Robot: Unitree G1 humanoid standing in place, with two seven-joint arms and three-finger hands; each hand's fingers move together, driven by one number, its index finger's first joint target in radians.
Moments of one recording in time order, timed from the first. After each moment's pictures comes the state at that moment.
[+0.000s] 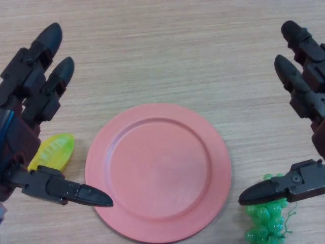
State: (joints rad) left arm 0.07 0.24 0.29 -0.87 -0.30 0.50 -0.29; right arm 0.00 -0.24 -0.04 -0.99 0.12 0.68 0.11
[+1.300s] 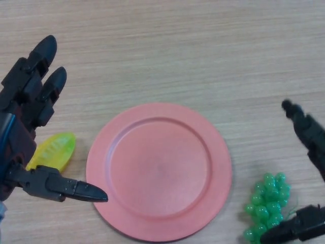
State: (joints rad) left arm 0.07 0.24 0.28 -0.77 -0.22 0.44 -0.31; right arm 0.26 -0.21 -0.05 -0.63 -0.38 0.31 0.31
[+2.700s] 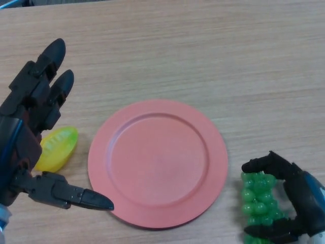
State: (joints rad) left arm 0.10 0.23 0.25 -0.81 -0.20 0.43 -0.31; right arm 0.19 -0.22 0.06 -0.17 -0.49 0.02 0.01
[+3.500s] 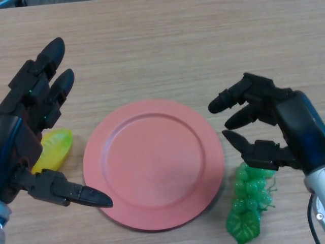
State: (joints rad) left arm 0.08 0.23 0.26 -0.77 -0.23 0.43 -0.31; right arm -0.08 -0.19 0.17 -0.69 -0.41 0.53 0.22
